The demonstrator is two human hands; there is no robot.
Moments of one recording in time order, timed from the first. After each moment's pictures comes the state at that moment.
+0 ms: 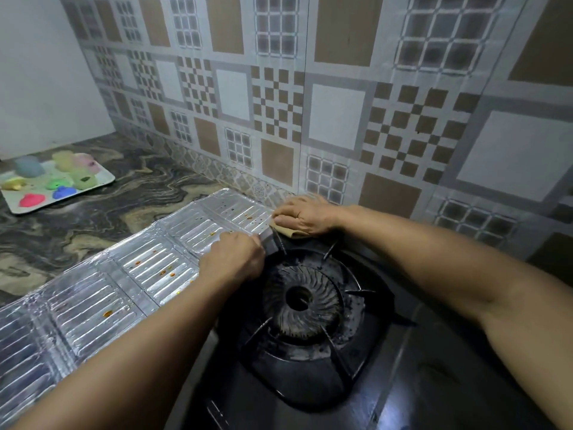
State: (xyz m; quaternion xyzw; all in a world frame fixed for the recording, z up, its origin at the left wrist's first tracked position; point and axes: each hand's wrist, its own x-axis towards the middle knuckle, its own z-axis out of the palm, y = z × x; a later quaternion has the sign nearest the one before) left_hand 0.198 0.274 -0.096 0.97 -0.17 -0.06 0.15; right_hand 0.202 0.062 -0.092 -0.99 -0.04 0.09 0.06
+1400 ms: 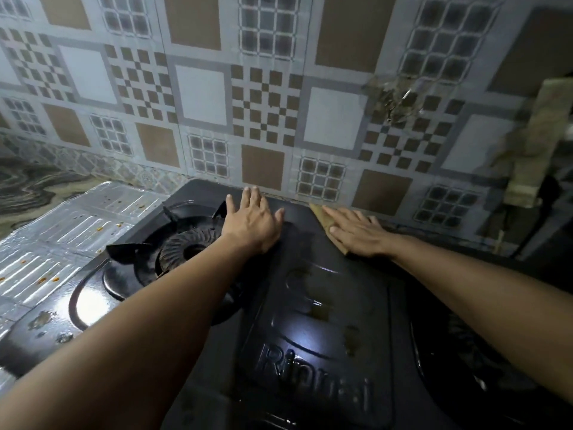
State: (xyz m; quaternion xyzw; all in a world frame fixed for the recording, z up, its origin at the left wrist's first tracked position) left_hand 0.056 0.168 -0.085 0.85 -0.52 -0.03 0.06; right_hand -0.131 0.024 -0.086 -0.93 0.35 0.10 0.10
